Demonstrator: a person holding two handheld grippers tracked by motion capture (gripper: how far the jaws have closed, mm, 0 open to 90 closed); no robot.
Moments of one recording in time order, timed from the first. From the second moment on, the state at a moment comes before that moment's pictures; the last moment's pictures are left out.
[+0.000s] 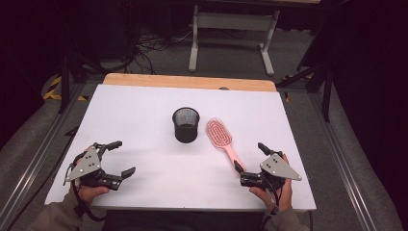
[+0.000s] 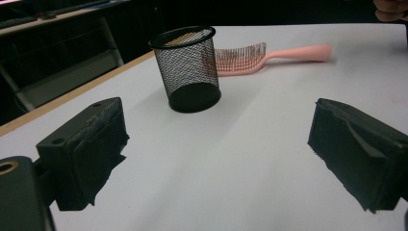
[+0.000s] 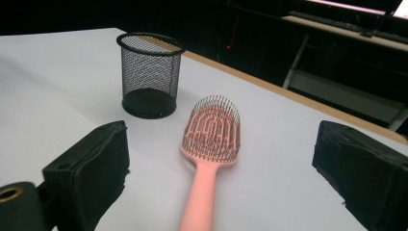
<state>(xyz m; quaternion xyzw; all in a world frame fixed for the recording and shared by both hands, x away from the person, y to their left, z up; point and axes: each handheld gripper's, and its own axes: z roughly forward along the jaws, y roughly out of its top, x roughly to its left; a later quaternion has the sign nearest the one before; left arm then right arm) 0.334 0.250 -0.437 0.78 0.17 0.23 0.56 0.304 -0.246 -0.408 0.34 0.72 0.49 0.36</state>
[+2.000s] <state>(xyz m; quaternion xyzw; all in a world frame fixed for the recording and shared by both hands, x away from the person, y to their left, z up) 0.329 0.252 -0.445 0.80 0.17 0.21 0.55 0.460 -0.188 -0.425 0.48 0.87 0.12 0.08</state>
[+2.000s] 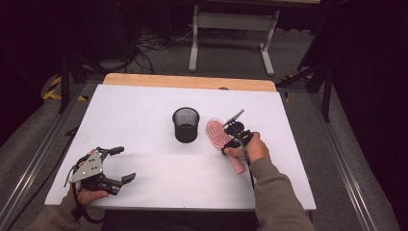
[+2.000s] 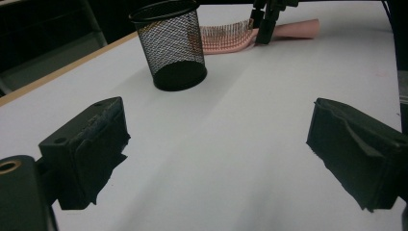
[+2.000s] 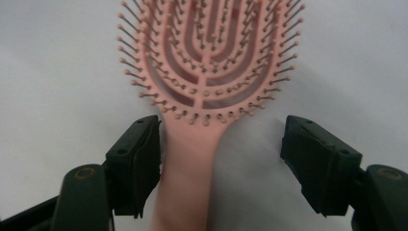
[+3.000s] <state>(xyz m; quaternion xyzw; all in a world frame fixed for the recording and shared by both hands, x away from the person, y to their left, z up) 0.332 0.251 -0.448 0.80 0.17 0.19 0.54 0.458 -0.189 -0.422 0.47 0.87 0.14 0.08</state>
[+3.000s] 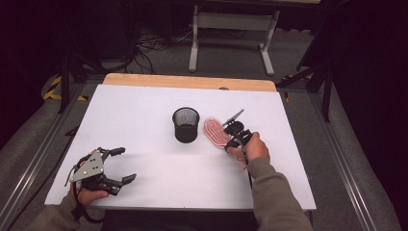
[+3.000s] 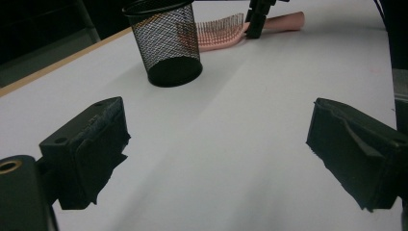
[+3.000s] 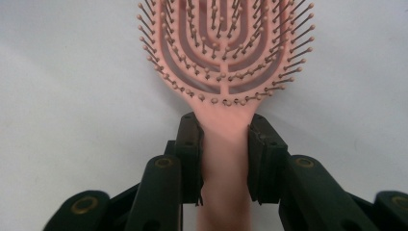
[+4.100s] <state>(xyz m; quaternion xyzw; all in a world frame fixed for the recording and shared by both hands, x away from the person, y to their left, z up) 0.337 0.258 -0.450 0.79 0.19 0.20 0.55 0.408 -0.229 -0.386 0.43 0.74 0.46 0.24</state>
